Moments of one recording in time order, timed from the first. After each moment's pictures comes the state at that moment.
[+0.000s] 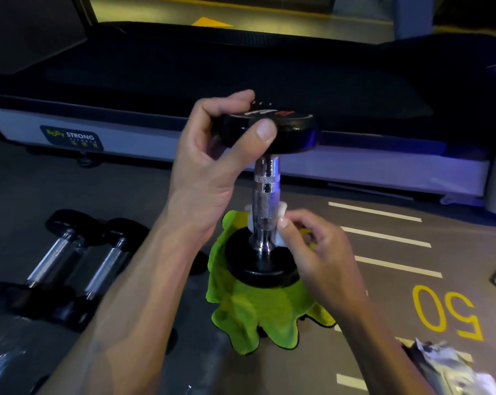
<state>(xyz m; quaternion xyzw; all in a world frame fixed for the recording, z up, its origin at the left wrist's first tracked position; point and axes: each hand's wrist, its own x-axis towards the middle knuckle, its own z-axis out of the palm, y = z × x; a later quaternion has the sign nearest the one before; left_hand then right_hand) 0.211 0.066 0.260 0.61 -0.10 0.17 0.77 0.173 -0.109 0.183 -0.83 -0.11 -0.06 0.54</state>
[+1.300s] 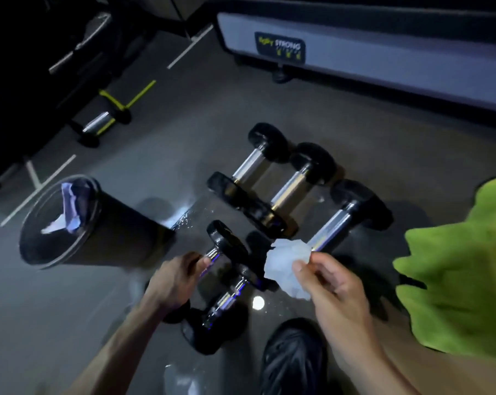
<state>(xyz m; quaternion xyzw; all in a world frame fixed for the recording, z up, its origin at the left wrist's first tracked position) -0.078 0.369 0.072 0.91 0.36 -0.13 0.19 0.064 0.103 0.088 -0.61 -0.03 0.32 0.73</state>
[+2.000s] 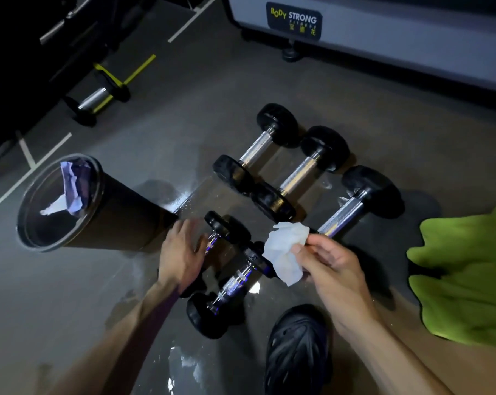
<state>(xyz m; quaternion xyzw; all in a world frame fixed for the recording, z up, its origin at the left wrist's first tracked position) -0.076 0.384 0.042 0.91 0.38 0.02 0.18 0.067 0.130 0.079 -0.61 0.01 0.38 0.70</state>
